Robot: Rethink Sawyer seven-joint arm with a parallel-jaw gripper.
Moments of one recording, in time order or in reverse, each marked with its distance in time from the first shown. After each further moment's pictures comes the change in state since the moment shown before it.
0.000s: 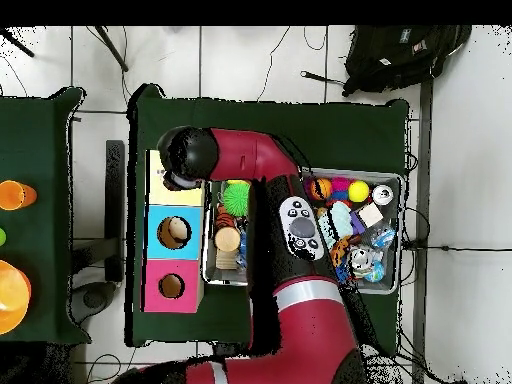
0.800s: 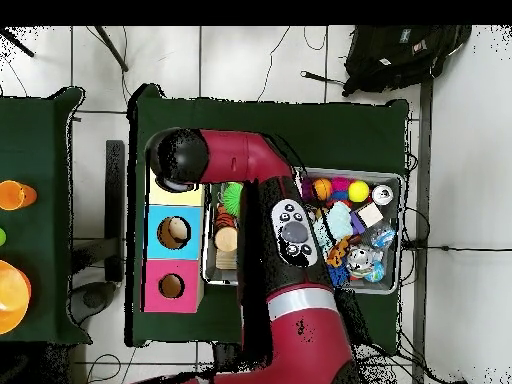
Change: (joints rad) arm 0.019 -0.043 0.000 0.021 -0.006 0.000 0.000
